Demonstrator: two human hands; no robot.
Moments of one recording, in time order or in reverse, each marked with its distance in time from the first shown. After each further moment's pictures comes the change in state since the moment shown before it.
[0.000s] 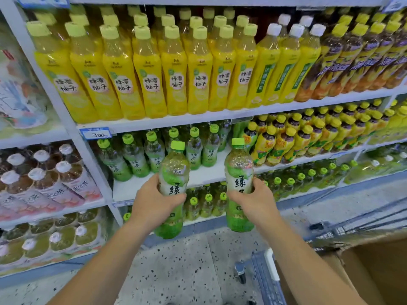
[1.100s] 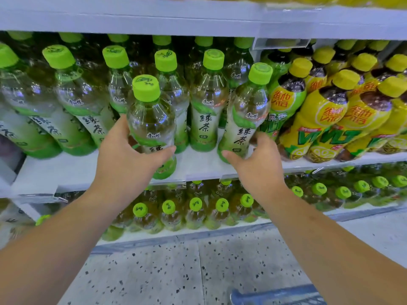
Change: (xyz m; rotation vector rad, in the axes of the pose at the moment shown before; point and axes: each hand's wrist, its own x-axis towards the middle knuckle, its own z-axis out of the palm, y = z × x) left_hand 0.160 -0.080 0.123 -0.038 0.313 0.291; right_hand 0.251 0.106 0.055 -0.254 0.112 -0.387
